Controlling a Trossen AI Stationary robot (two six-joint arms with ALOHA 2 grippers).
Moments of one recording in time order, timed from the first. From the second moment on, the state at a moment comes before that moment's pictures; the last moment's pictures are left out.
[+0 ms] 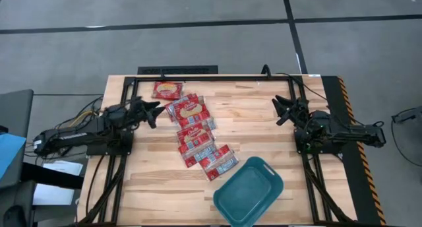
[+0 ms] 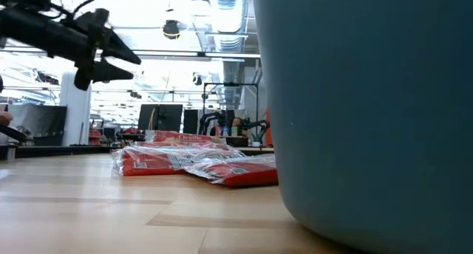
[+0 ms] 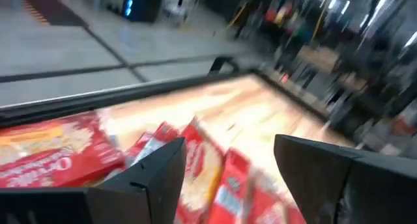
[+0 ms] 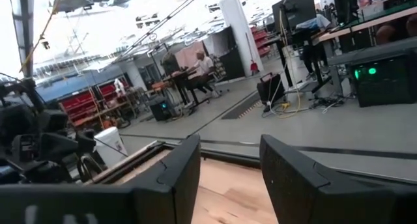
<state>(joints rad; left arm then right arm) 0.28 0.35 0.21 0.01 -0.35 -0.42 -0.09 0.05 0.03 0.21 0.69 0.28</state>
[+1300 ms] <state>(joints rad) 0.69 1.68 0.86 -0.17 0.21 0.20 -0.09 0.05 0.03 0.07 0.69 0.35</state>
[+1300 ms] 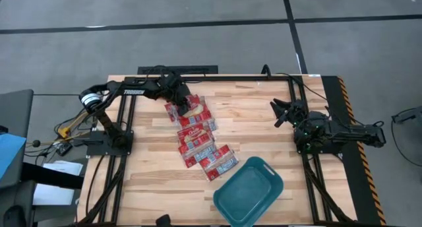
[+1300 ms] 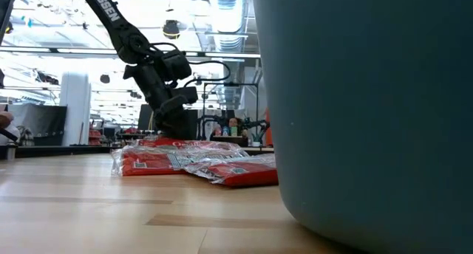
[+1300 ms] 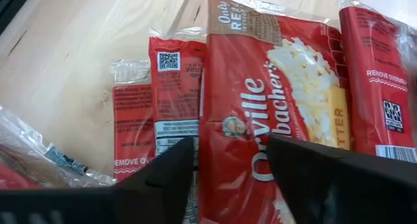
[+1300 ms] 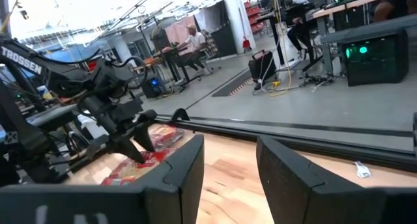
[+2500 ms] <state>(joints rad) 0.60 1.40 1.02 -0.36 0.22 -0.11 -0.09 0.05 0.03 0.04 0.71 0.38</state>
